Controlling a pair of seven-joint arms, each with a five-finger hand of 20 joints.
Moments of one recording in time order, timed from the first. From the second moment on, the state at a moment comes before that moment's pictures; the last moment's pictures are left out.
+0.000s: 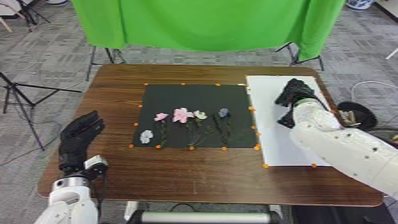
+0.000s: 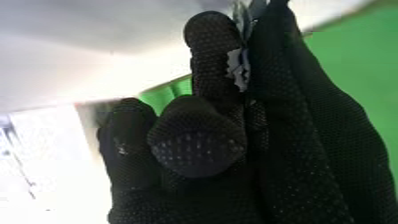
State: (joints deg) left arm 116.8 -58.0 -87.4 -104.6 44.2 21.1 27.4; right arm -48.7 -41.3 26.3 -82.2 -94.0 20.6 37.1
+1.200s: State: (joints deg) left arm 117.0 -58.0 -87.8 -104.6 44.5 20.6 26.5; right arm -62.7 -39.0 34.1 -104.3 -81.7 13.5 29.5
